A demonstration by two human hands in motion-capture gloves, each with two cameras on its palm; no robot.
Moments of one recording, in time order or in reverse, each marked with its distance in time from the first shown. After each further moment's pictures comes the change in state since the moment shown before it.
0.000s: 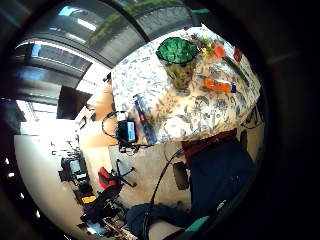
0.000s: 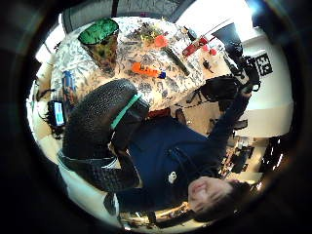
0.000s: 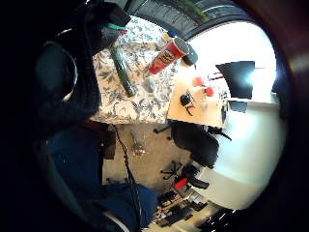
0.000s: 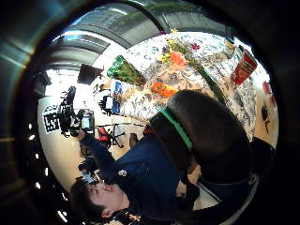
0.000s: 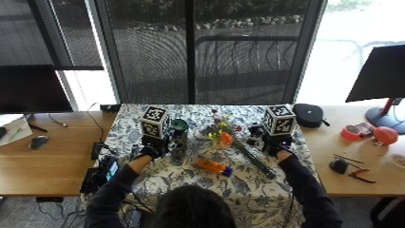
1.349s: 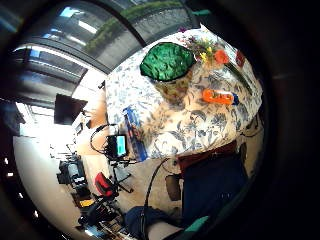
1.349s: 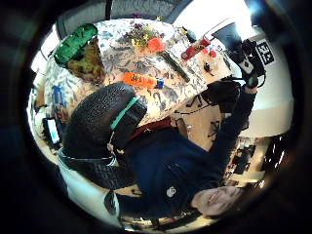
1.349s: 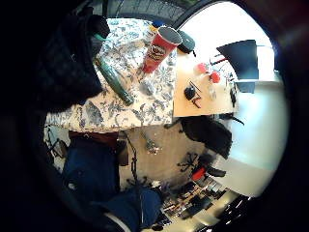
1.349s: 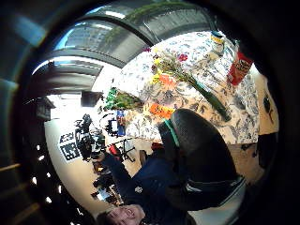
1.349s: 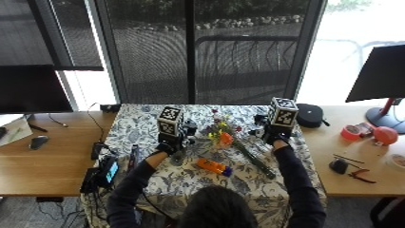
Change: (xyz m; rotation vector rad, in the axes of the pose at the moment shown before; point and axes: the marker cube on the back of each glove) left arm 0.037 -0.063 0.042 0.039 -0.001 0.020; right arm 0.043 -0.079 0.020 0.007 -0.110 0.191
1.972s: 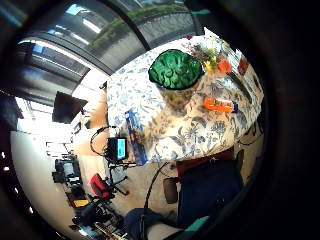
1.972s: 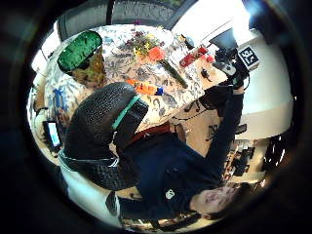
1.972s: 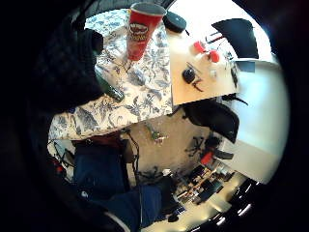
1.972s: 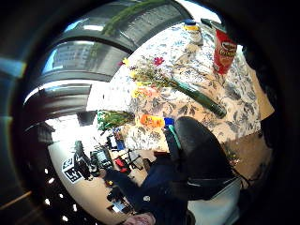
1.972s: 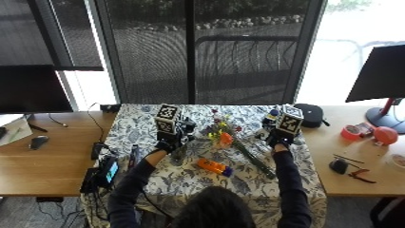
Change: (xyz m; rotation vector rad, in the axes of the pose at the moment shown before) left arm -0.013 -0.012 -0.002 0.050 0.024 -0.023; right arm 0.044 -0.018 0.045 -0.204 -0.086 0.312
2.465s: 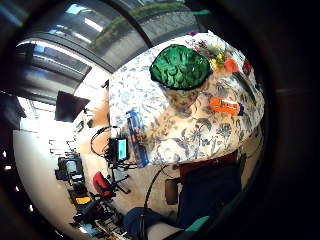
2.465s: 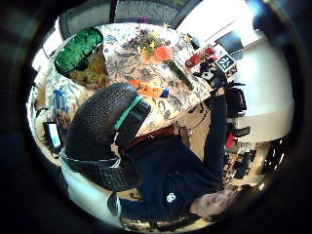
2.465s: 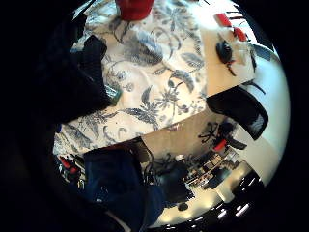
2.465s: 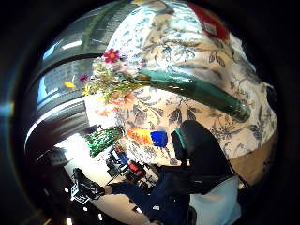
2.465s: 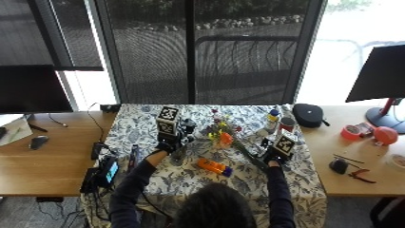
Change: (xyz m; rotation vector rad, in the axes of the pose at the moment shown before) left arm -0.002 -0.010 0.017 -0.005 -0.028 -0.014; right arm 0.027 -0.054 0.127 -0.186 -0.127 0.226
